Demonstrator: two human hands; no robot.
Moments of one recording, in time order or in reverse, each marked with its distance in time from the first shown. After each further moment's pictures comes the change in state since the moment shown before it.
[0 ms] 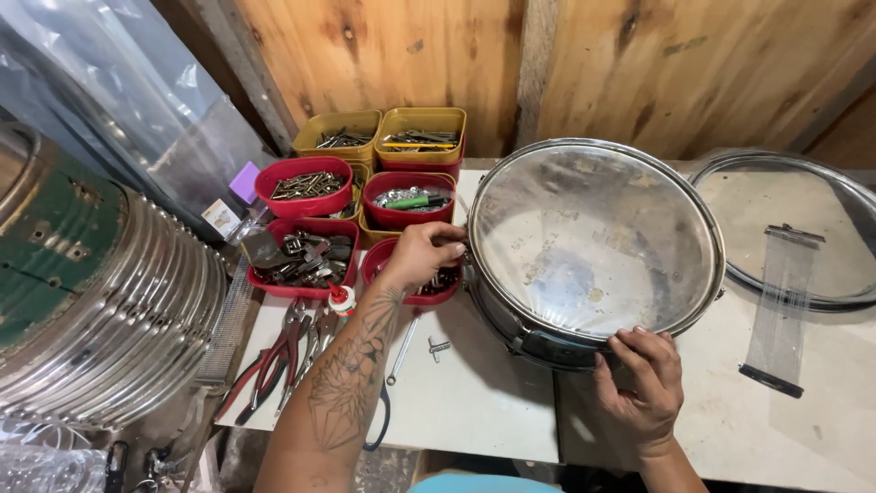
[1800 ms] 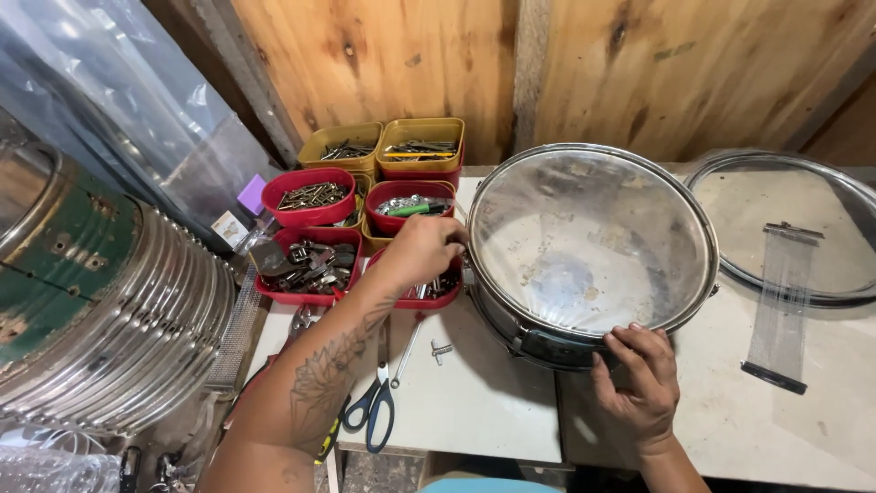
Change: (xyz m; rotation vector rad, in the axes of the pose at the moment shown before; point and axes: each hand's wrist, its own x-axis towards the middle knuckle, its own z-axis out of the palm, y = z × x) left_hand -0.028 0.057 -0.005 0.743 -0.110 0.335; right_hand -0.001 0.000 -0.001 0.011 0.009 0.010
